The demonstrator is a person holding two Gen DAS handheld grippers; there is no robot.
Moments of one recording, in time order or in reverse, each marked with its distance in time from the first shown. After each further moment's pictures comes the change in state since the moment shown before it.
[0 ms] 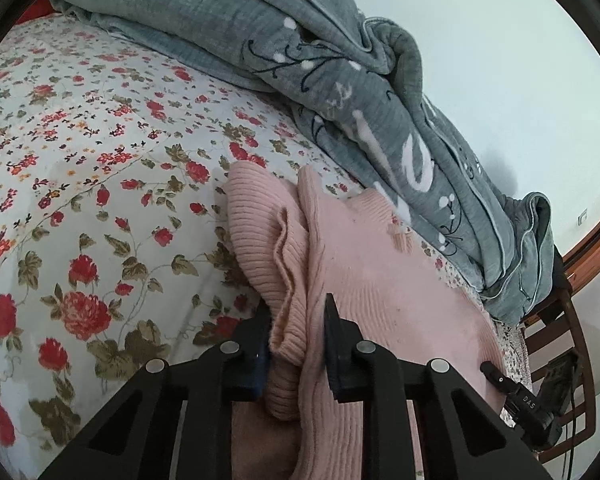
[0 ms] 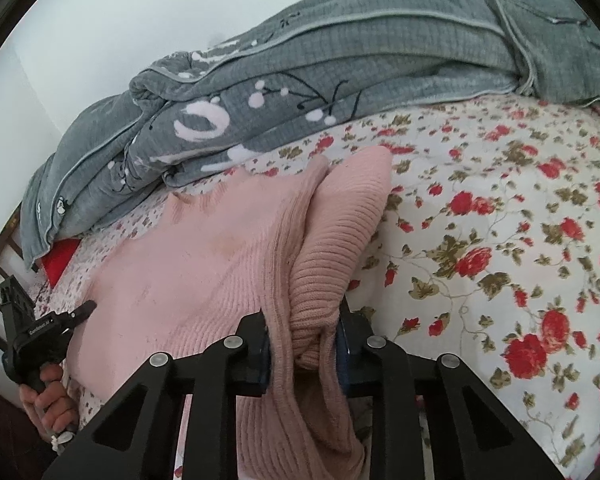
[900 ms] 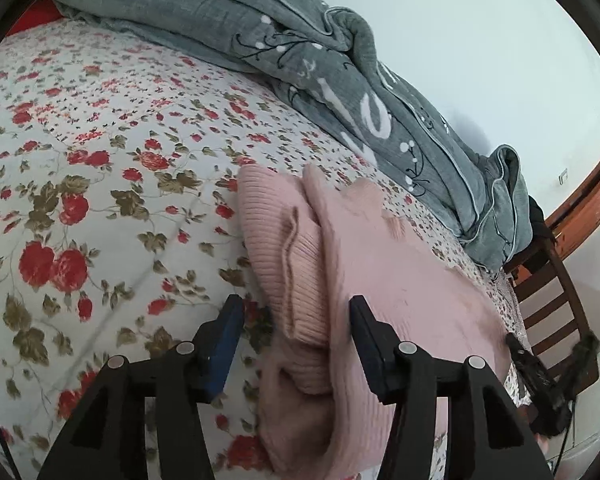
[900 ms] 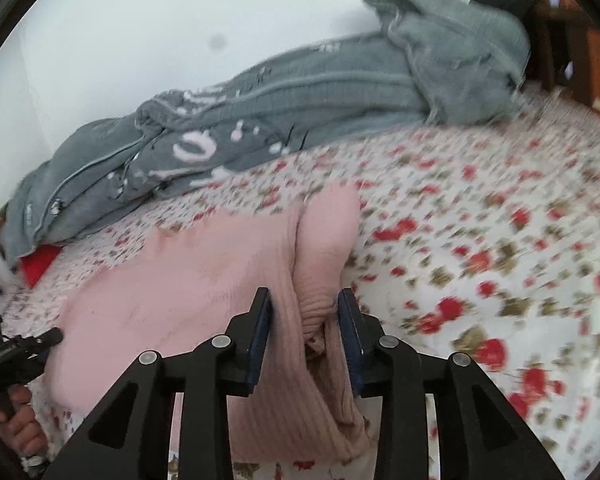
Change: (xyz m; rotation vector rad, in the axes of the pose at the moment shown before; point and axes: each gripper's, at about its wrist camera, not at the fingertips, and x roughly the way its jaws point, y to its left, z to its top) left arm -0.080 -0.004 -0.082 0.062 0.055 -0.029; right arm -0.126 0.012 -0.088 -0.027 -0.230 -0.196
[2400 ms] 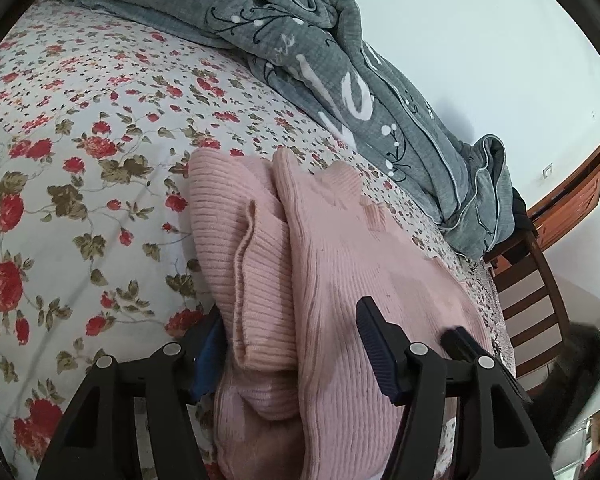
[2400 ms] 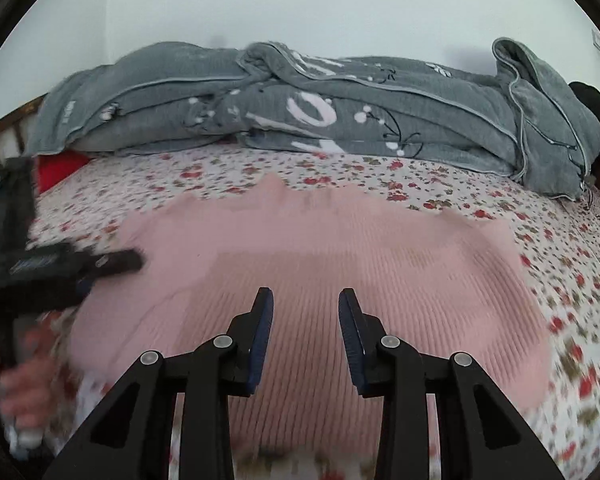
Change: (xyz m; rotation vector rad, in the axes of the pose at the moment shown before) left arm 0.028 -0.010 0.010 0.010 0.077 -0.088; right arm 0.042 0.154 -0.030 -0.316 0.120 0.005
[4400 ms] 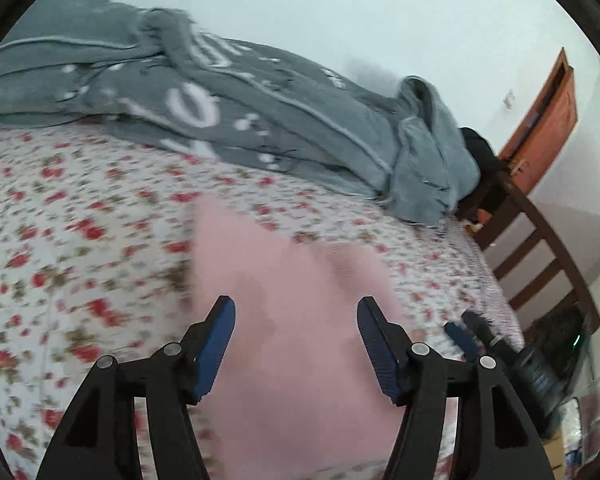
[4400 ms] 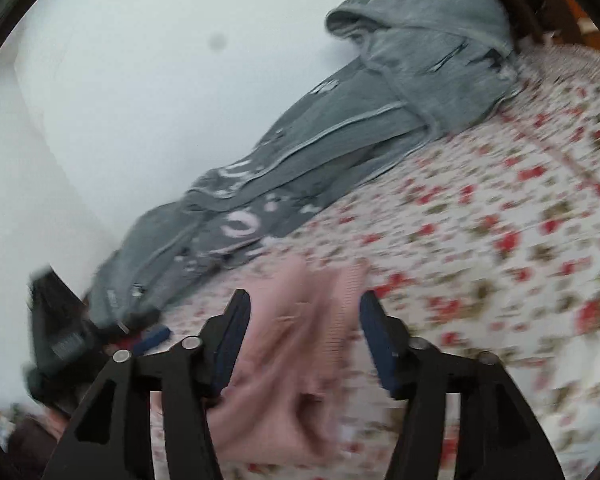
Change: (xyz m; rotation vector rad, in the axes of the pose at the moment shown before) left arm 0.018 -0.201 -0.016 0.276 -0.015 0.034; right arm -0.059 -0.257 -0.007 0.593 -0.165 0.443
